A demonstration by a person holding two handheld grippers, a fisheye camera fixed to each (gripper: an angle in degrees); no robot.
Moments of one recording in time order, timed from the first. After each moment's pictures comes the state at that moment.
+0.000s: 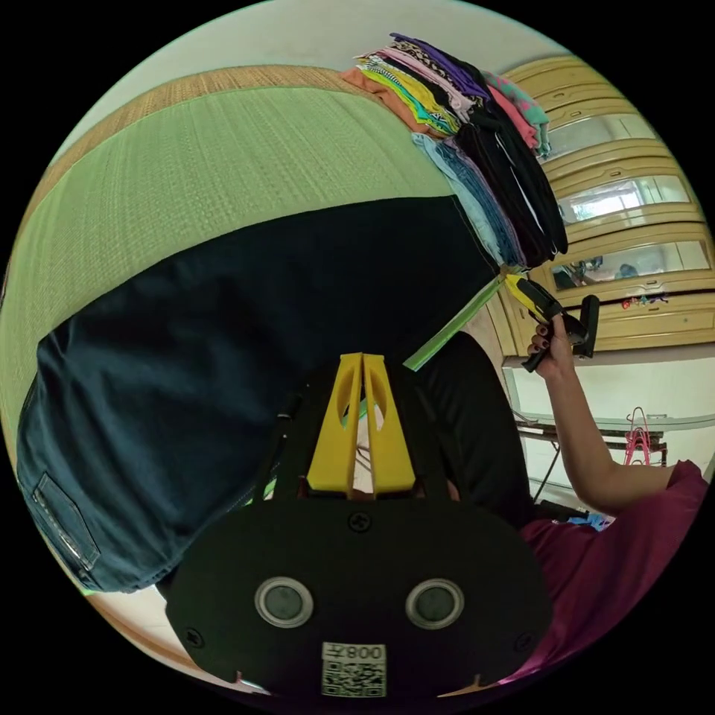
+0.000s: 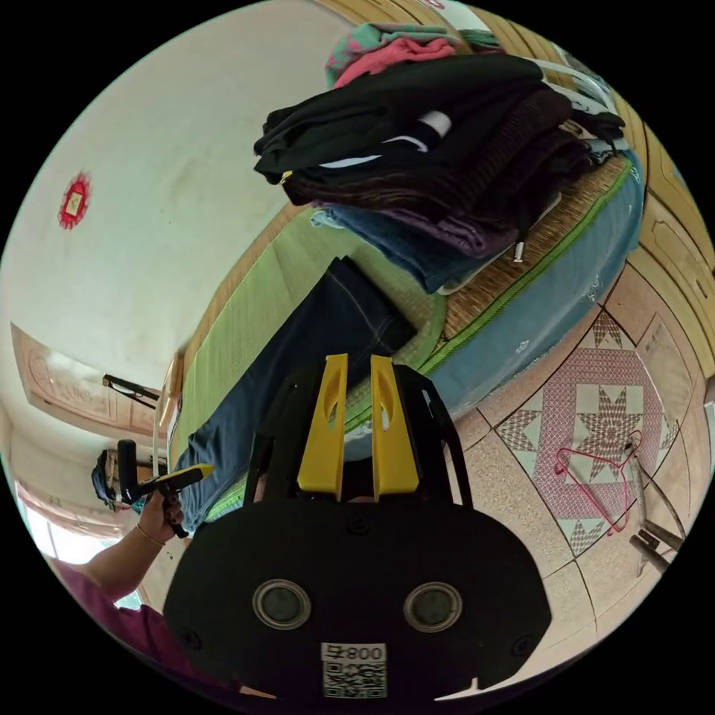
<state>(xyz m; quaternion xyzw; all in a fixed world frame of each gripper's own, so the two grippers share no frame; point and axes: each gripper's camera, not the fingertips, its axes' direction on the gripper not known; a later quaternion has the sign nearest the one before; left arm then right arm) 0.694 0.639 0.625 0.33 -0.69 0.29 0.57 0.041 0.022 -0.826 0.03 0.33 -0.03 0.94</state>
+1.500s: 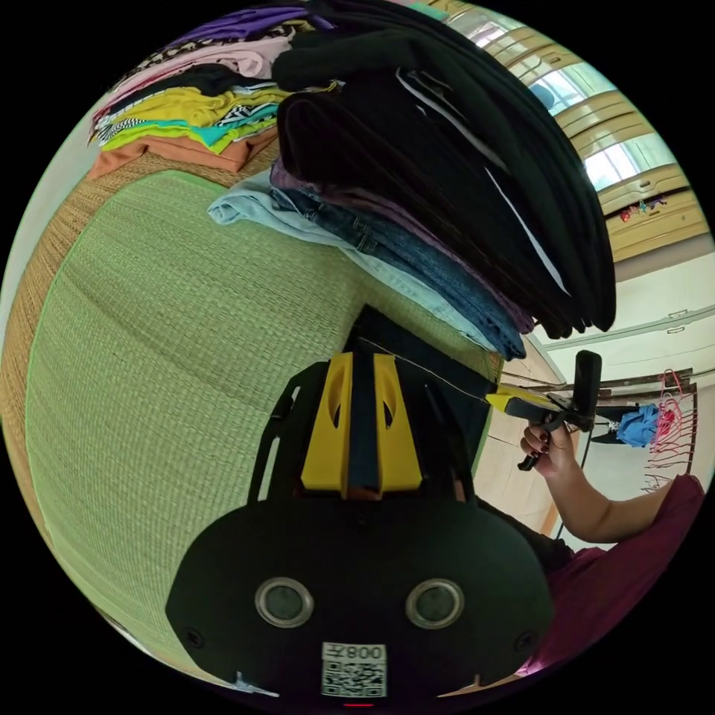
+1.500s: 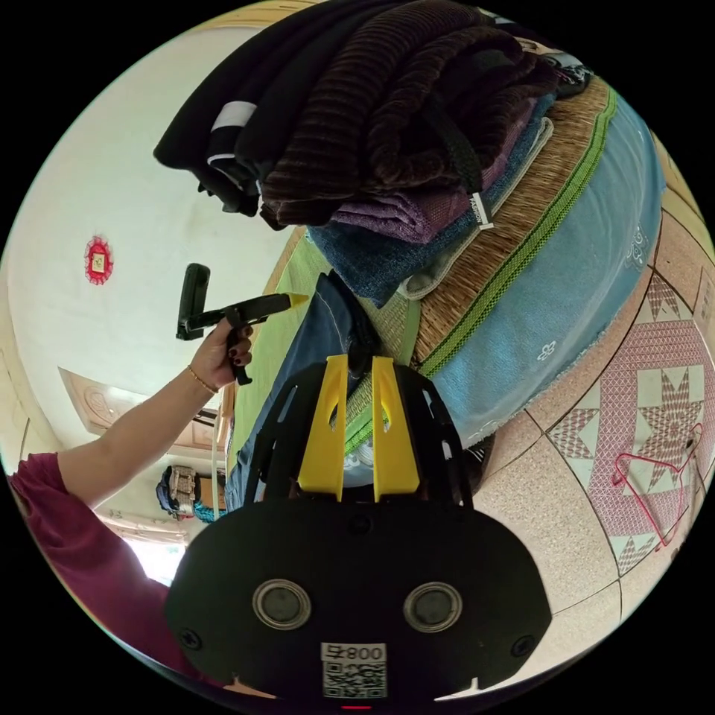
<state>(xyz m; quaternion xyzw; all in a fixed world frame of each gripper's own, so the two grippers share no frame) 1.038 0.128 1.034 0.11 -0.79 0.36 0.48 0.202 -0.058 -0.992 0.03 0.19 0.01 0.98</state>
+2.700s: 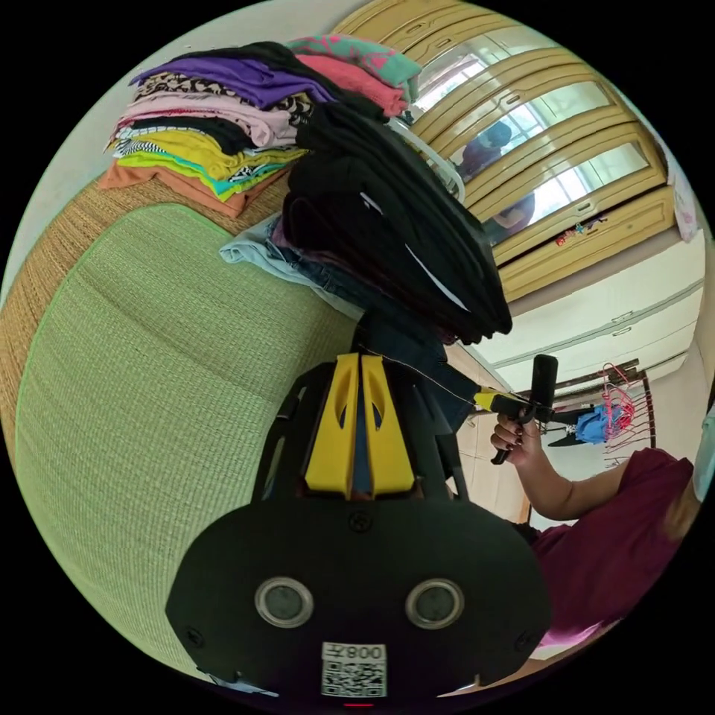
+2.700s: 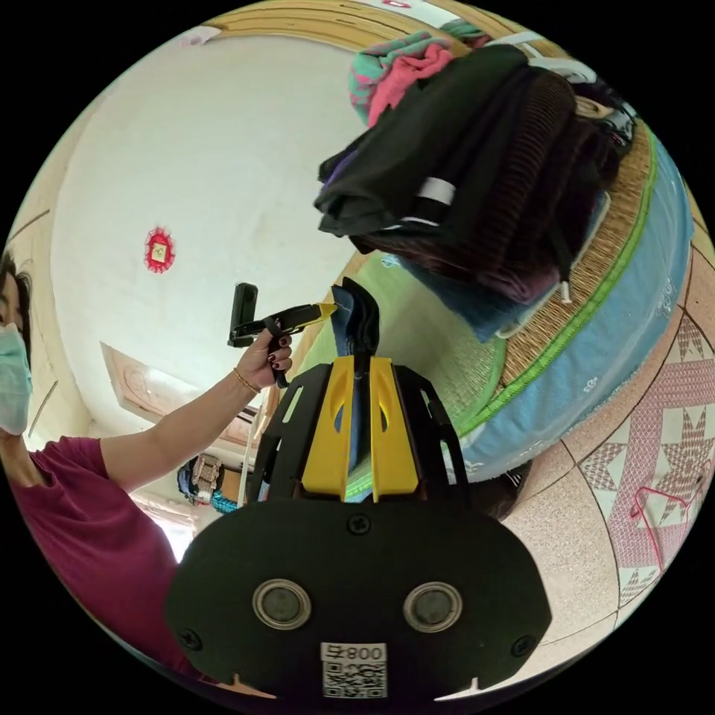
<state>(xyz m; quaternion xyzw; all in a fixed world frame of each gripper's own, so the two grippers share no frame) 1.046 0.241 0.902 0.10 -0.71 0.44 0.54 0.110 -0.070 -0.927 0.06 0.11 -0.06 0.99</state>
